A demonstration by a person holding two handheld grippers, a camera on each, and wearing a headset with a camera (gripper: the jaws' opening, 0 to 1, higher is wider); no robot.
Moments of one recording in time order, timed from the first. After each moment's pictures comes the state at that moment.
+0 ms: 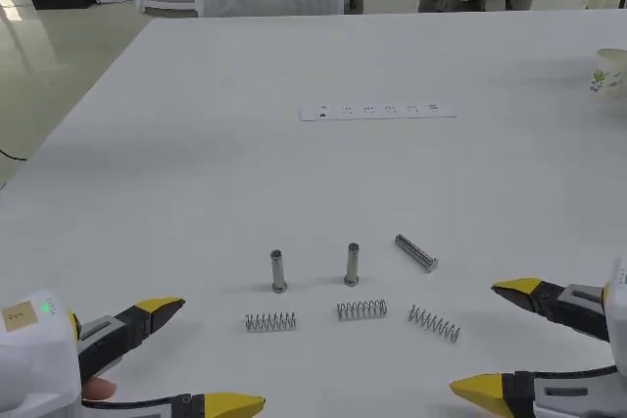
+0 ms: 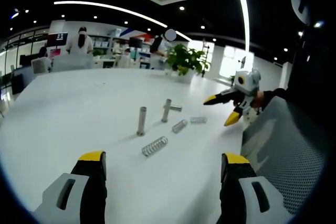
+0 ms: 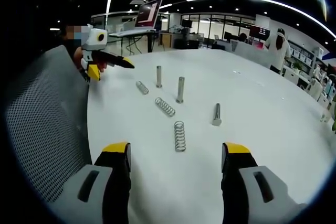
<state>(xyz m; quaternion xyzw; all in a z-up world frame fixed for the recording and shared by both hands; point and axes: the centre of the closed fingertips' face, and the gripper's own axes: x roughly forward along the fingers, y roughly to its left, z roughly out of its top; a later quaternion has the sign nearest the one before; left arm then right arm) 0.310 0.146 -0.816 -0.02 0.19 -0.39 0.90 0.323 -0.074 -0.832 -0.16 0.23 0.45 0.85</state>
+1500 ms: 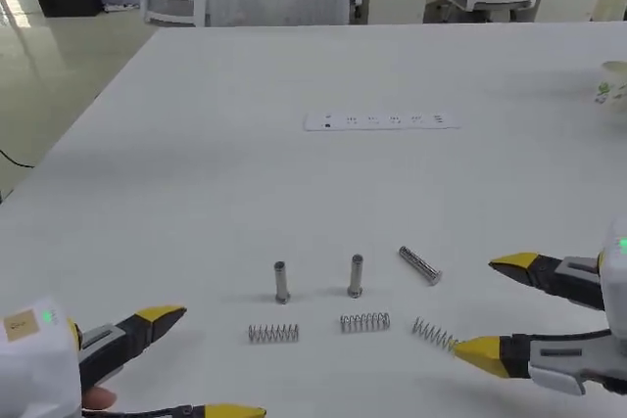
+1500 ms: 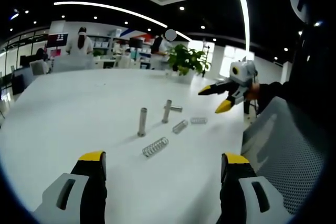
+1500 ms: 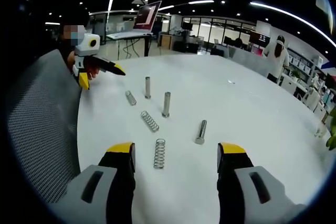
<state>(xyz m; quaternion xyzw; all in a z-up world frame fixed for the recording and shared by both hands) 0.310 0.145 -0.813 -0.01 0.19 -0.39 0.90 0.358 -0.071 -0.805 -0.19 0.21 0.45 0.85</state>
